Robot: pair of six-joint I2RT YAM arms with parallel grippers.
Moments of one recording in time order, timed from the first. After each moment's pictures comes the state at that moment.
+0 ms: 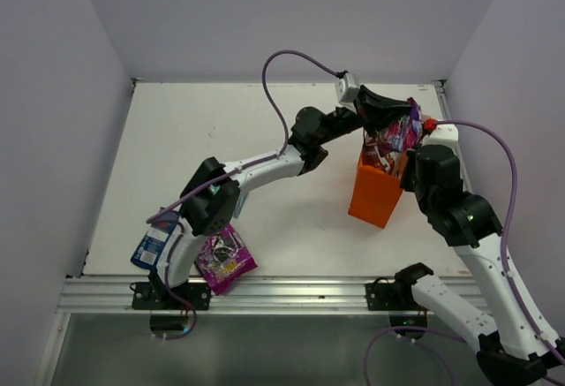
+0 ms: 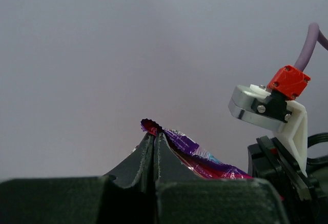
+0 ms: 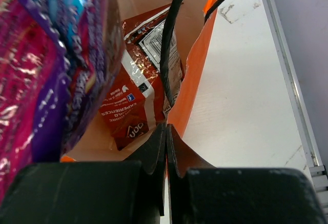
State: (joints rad) left arm -0.91 2.15 1.77 1.02 0.40 -0.41; right arm 0.41 0.79 1.08 -0.85 0.50 0.31
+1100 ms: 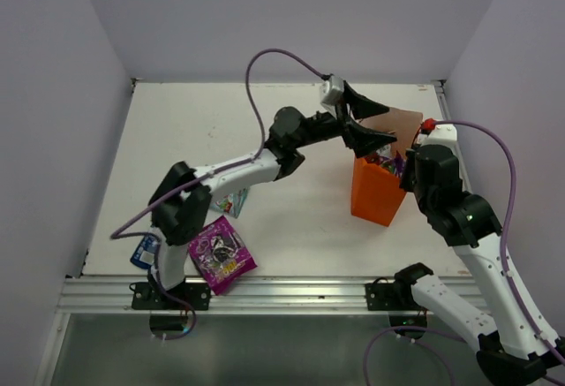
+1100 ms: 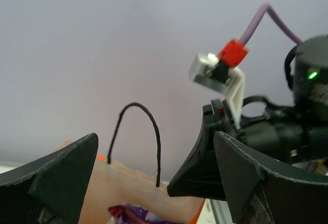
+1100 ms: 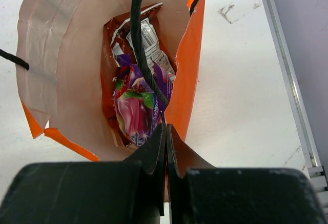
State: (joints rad) left arm -0.87 2.05 1.61 0.99 0.62 -0.58; right arm 0.41 0.79 1.08 -0.85 0.50 0.30
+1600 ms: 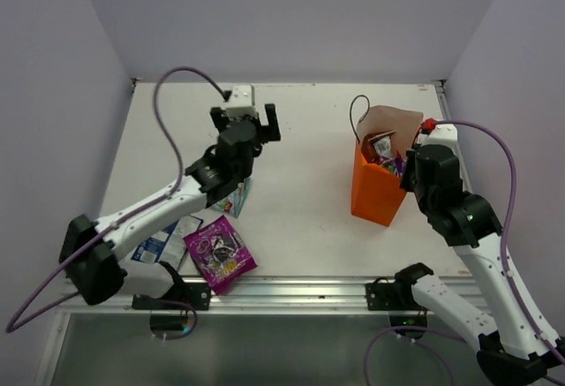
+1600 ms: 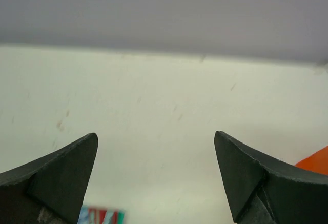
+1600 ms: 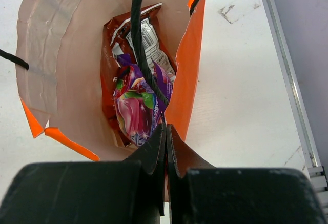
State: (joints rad) left arm -0.79 1.28 1.11 0.18 -0.70 -0.24; right arm 0.41 0.79 1.08 -0.85 0.50 0.30
